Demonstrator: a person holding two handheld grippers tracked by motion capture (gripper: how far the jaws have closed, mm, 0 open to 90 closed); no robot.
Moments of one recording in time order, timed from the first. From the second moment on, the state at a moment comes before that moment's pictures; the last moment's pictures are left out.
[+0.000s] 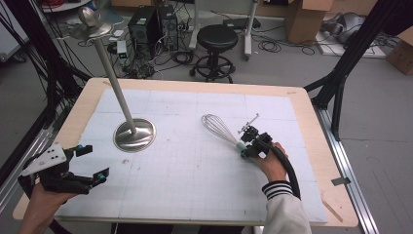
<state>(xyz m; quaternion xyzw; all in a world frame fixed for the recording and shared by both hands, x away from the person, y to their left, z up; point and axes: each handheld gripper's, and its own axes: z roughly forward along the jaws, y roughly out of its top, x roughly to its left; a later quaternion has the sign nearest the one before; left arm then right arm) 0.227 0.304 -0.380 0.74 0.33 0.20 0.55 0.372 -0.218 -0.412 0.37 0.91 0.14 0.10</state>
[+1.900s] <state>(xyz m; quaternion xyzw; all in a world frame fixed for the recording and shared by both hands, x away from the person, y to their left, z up) 0.228 0.304 -0.382 0.74 0.34 0.20 0.54 0.340 -0.214 -0.364 0.29 0.89 0.35 0.07</state>
